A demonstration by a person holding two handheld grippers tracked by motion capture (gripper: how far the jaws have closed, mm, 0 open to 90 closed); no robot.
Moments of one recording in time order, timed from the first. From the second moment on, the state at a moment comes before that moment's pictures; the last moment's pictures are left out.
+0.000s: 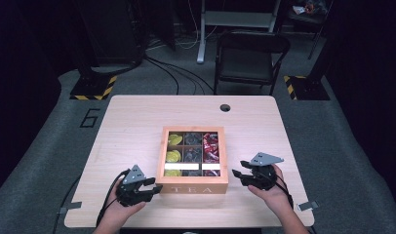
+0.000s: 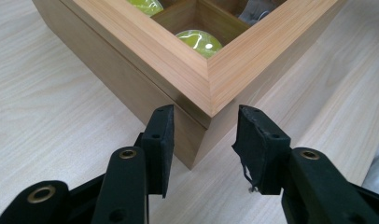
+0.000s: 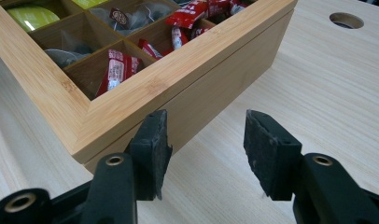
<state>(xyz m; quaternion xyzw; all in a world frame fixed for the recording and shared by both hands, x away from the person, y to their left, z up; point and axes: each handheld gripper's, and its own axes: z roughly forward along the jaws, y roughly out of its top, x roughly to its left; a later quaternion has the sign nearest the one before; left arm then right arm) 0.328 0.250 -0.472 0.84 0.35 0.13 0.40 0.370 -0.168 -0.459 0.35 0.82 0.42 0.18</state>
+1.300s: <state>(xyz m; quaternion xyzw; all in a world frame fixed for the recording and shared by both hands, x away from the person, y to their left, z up) 0.327 0.248 -0.454 0.82 0.37 0.12 0.41 0.369 -0.165 -0.458 0.35 0.82 0.42 0.17</state>
